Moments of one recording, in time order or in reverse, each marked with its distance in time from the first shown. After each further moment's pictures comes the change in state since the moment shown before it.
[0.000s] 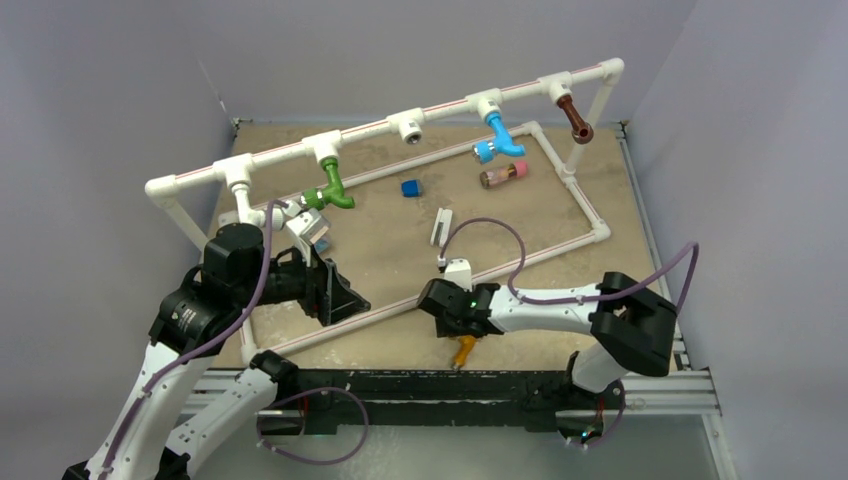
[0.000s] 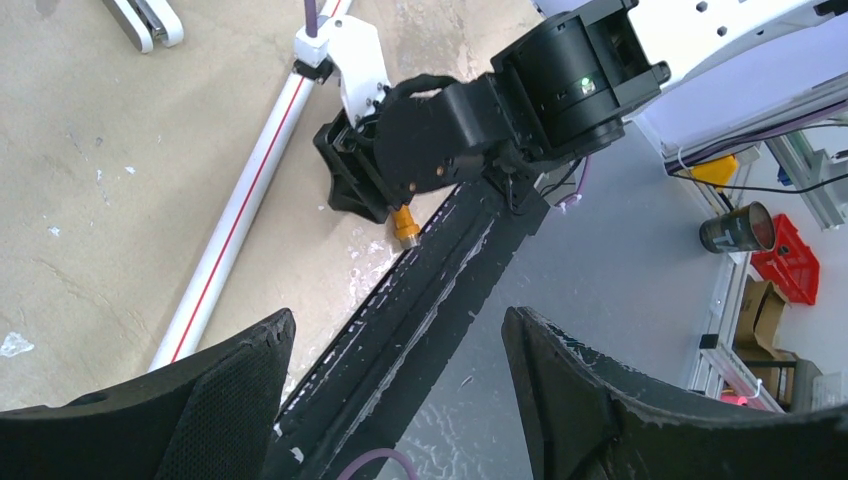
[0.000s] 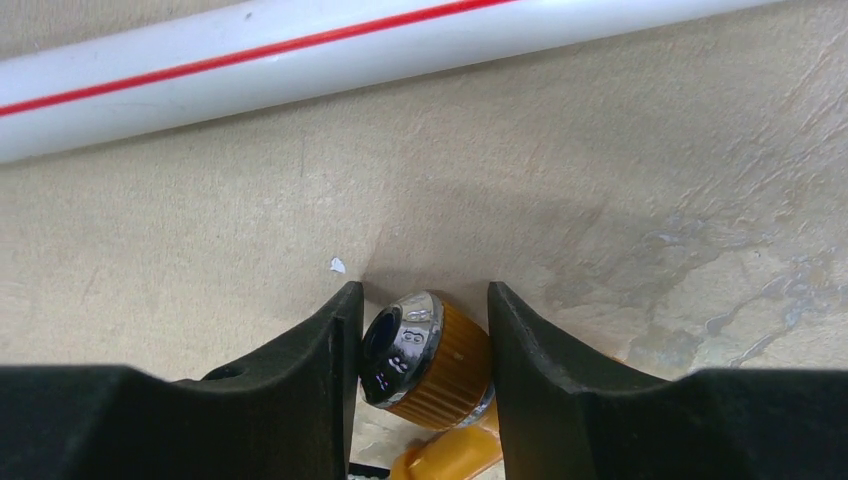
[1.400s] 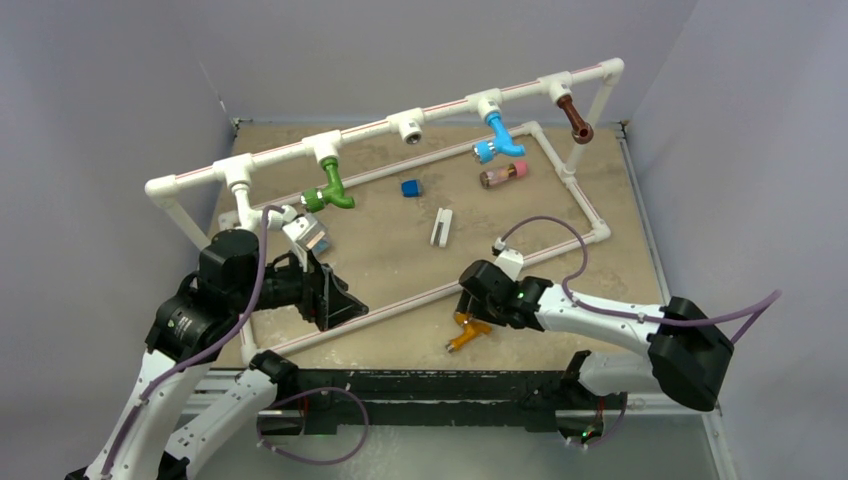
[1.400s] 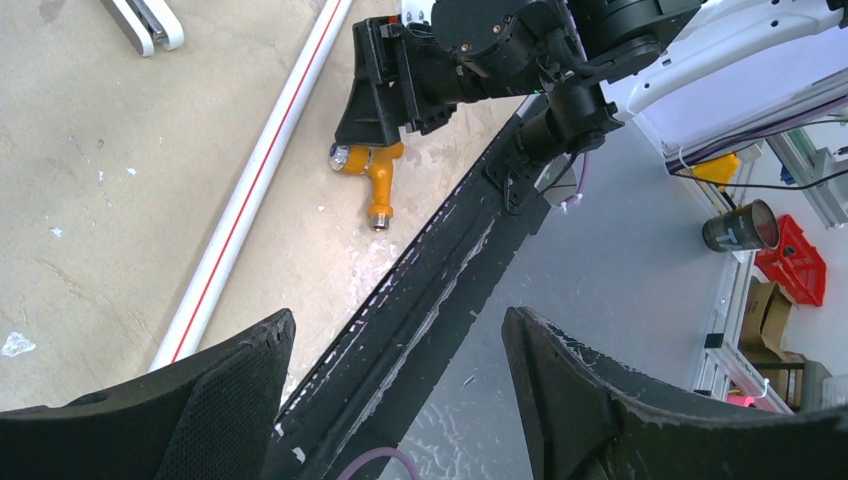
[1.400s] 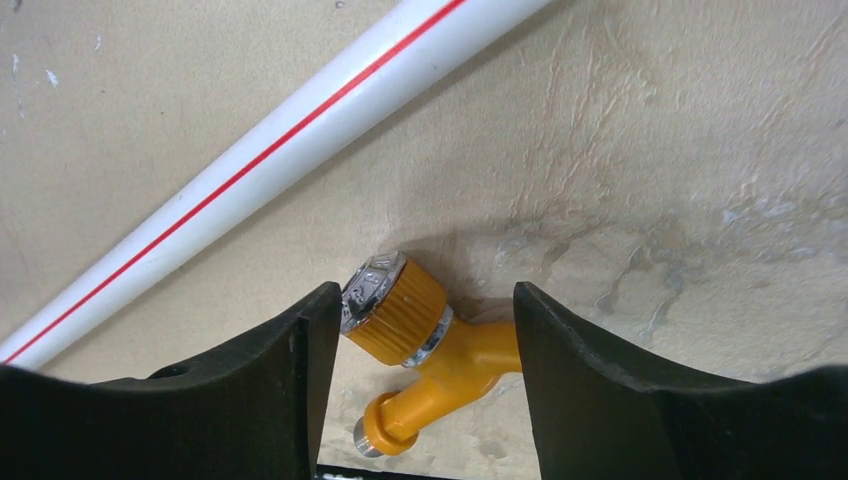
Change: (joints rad) left arm 0.000 -0.036 -0.016 0.000 -0.001 0.006; right arm -0.211 -0.307 -0.186 0.032 -0.049 0.249
